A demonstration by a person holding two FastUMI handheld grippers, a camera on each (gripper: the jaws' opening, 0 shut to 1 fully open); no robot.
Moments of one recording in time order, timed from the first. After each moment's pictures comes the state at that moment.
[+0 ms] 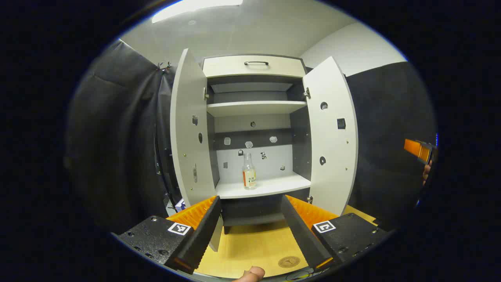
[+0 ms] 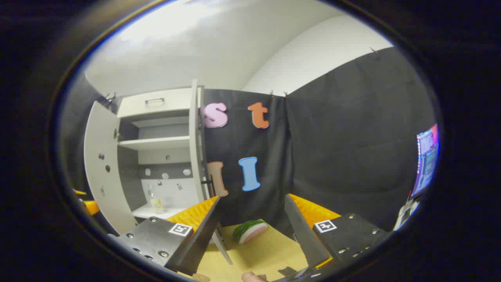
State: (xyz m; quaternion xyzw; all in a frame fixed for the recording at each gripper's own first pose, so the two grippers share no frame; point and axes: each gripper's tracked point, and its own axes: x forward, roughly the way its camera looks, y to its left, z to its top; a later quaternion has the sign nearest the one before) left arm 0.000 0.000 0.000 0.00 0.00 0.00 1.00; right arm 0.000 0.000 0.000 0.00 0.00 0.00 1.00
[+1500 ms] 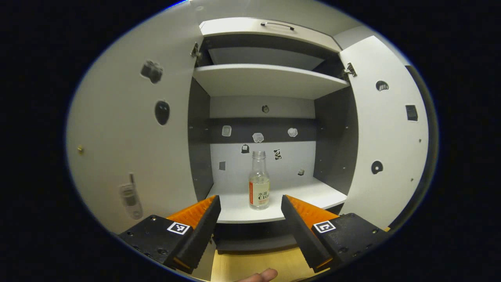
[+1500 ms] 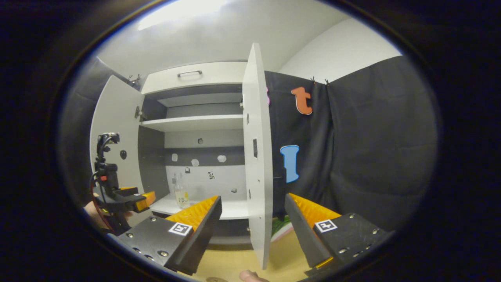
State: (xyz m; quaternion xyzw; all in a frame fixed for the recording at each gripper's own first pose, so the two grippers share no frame) left arm 0.262 0.031 -0.051 -0.02 0.03 -0.01 1.00; right arm 0.085 0.142 -0.029 -0.01 0.04 0.08 1.00
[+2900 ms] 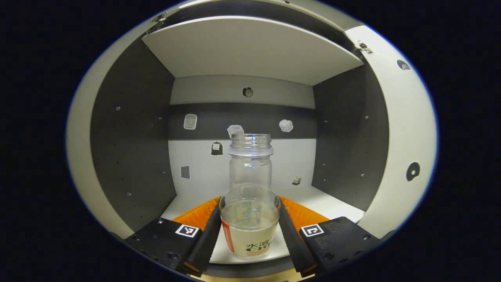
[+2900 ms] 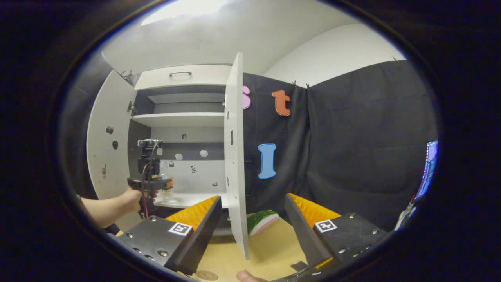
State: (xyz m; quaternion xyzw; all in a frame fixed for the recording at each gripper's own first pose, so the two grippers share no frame) left arm 0.392 -0.022 -0.065 -0.04 0.03 -0.08 1.00; right arm 0.010 0.081 -0.036 -0.01 0.04 0.01 1.00
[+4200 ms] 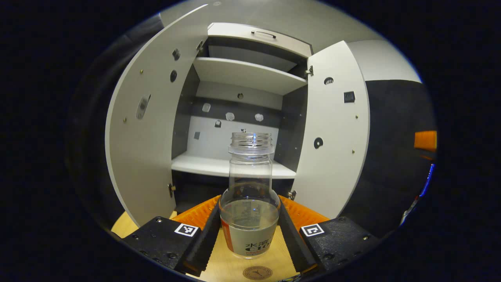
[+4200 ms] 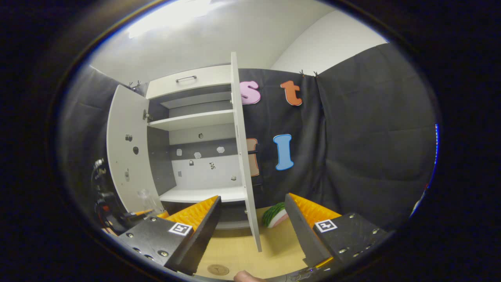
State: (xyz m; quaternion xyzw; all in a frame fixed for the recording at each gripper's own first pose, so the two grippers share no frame) left arm 0.103 -0.075 -0.159 -0.11 0.04 -0.10 0.99; right arm 0.002 0.082 -0.052 0.03 0.06 0.08 0.99
